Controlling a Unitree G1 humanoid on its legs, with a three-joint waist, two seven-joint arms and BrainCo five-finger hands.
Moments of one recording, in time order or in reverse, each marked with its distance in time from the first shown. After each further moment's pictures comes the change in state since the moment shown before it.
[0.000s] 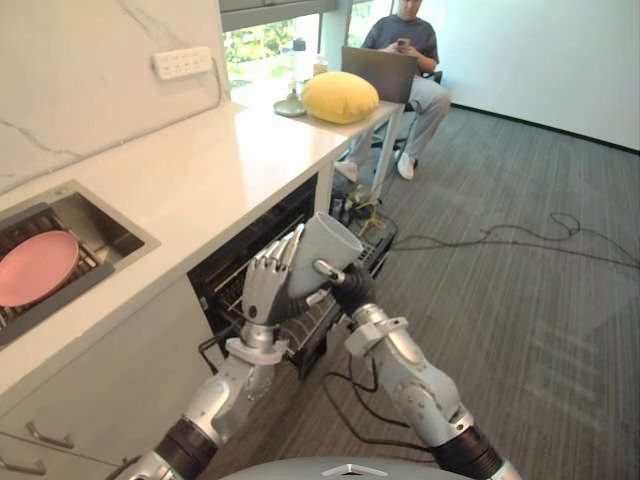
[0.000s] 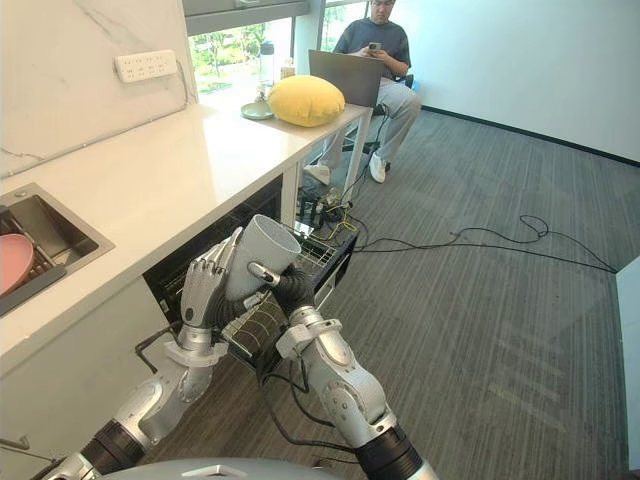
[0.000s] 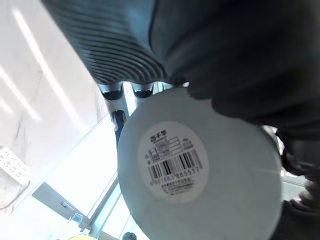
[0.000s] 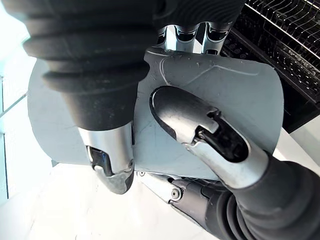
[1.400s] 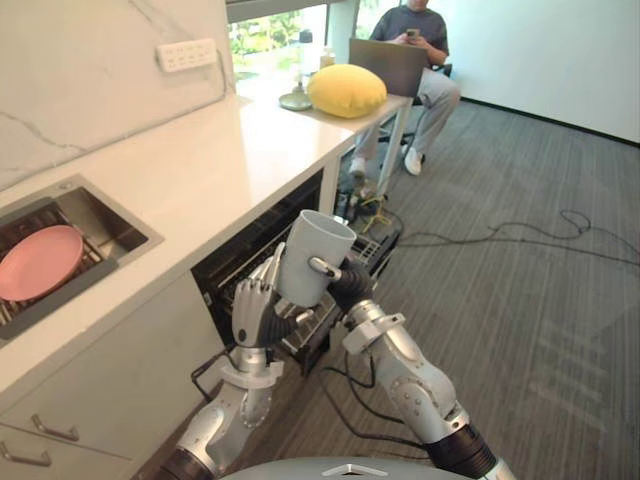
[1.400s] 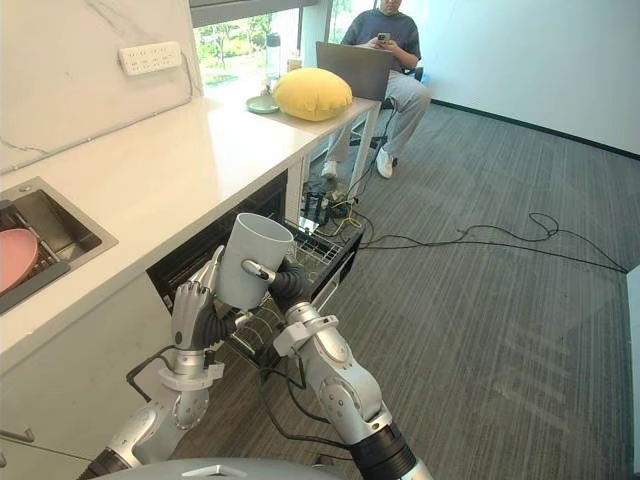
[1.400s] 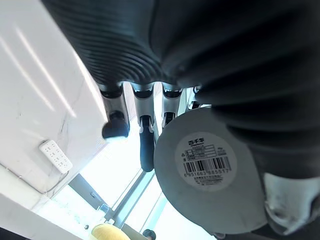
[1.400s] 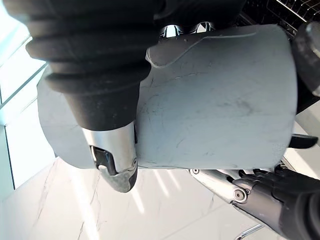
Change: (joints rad) left arm 0.108 -0.029 0.021 -0.008 -0.060 -0.044 0.062; right arm -0.007 0.039 -0.027 0.000 -0.004 0.008 0.078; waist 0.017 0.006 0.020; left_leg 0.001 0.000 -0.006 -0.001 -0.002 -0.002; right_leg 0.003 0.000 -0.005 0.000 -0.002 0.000
